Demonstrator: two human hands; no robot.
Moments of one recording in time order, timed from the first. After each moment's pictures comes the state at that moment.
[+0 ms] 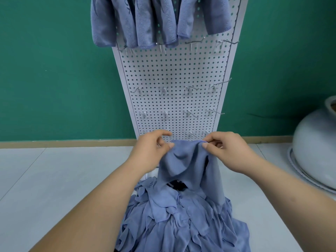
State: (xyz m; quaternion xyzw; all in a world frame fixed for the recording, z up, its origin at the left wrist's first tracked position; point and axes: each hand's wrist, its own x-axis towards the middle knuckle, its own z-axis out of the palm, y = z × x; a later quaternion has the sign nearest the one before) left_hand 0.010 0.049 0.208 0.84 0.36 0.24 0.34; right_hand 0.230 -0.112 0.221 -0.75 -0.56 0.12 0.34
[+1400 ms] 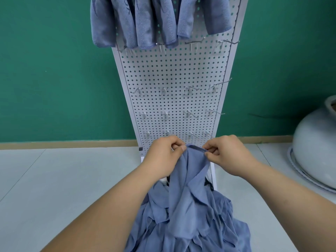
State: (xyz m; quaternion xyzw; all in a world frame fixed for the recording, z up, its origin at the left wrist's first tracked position) left_hand 0.035 0.025 0.200 0.84 0.33 0.23 0.36; right_hand 0.225 -0.108 0.217 -0.79 -0.57 0.09 0.22
